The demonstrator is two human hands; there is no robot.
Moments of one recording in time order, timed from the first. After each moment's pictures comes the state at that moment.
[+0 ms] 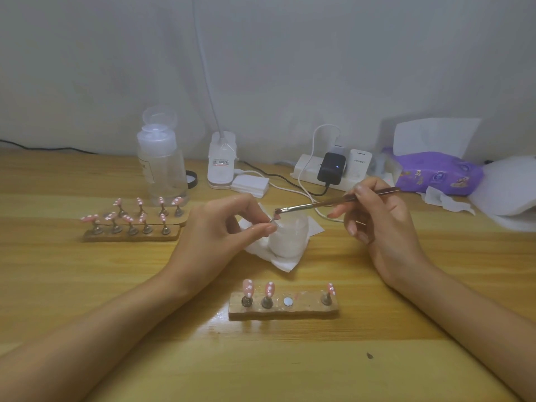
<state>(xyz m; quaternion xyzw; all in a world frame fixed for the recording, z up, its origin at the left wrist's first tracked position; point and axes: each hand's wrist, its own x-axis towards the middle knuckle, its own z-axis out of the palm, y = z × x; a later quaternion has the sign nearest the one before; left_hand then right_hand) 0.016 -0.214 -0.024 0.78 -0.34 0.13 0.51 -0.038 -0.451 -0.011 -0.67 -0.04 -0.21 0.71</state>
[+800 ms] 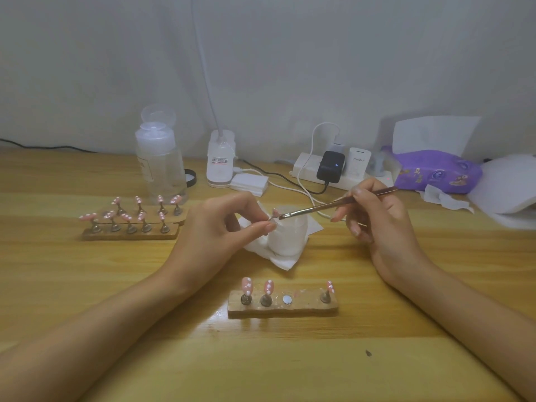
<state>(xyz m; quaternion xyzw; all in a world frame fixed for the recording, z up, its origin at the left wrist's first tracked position) 0.015 -0.214 -0.023 0.79 -0.34 0.12 0.50 -0.036 -0.451 -0.011 -0.68 0.00 -0.22 0.70</state>
